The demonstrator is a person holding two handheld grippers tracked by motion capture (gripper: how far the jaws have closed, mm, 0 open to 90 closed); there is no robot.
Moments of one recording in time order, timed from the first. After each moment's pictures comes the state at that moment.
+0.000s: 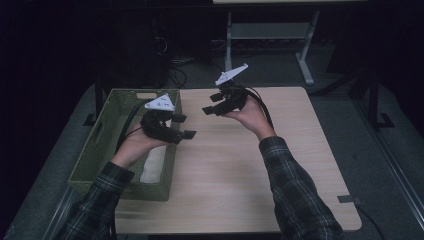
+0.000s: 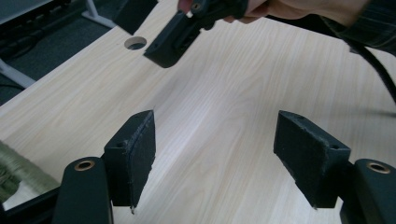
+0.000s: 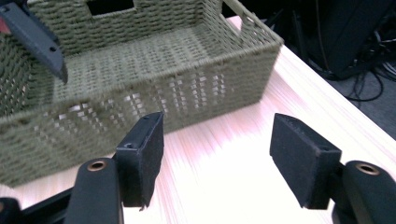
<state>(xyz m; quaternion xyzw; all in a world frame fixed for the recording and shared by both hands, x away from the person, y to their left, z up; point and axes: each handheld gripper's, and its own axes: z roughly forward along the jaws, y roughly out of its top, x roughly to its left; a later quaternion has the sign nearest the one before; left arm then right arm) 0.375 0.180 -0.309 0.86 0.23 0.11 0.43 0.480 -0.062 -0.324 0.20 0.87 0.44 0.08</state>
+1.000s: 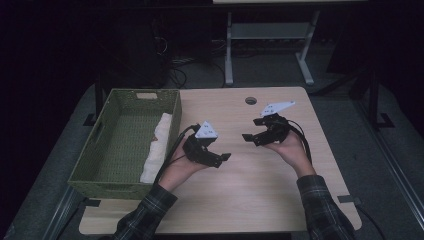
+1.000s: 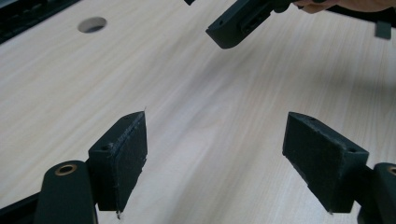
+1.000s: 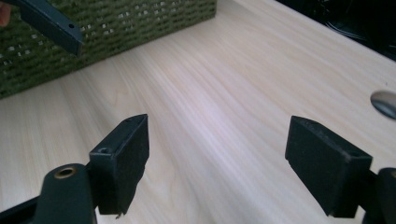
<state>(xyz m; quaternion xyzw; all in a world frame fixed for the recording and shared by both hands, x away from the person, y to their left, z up) 0.346 0.088 -0.384 0.87 0.24 0.12 0.42 0.410 -0.172 -0.387 0.29 0.85 0.43 0.12</state>
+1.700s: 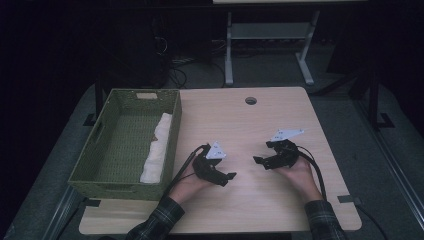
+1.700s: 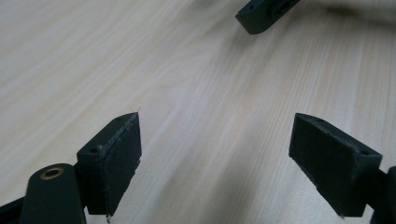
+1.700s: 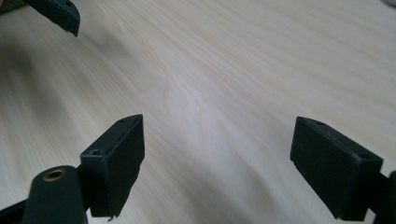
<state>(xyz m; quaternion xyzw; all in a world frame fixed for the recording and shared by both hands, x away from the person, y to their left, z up) 0.335 0.074 -0.453 0.88 0.22 0.10 0.40 0.369 -0.203 -0.455 0.35 0.84 0.40 0.12</state>
